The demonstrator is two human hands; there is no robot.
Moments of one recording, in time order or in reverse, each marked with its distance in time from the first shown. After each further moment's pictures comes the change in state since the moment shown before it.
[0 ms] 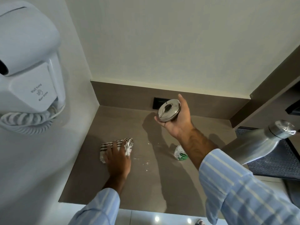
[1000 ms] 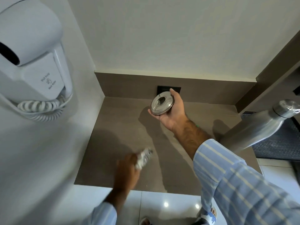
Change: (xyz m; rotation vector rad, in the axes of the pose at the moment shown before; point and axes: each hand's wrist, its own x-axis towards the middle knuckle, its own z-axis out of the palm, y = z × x) left_hand -0.089 -0.030 -0.021 -0.097 0.031 0.454; right_hand -0.014 0.036 0.008 0.089 -0.066 0.064
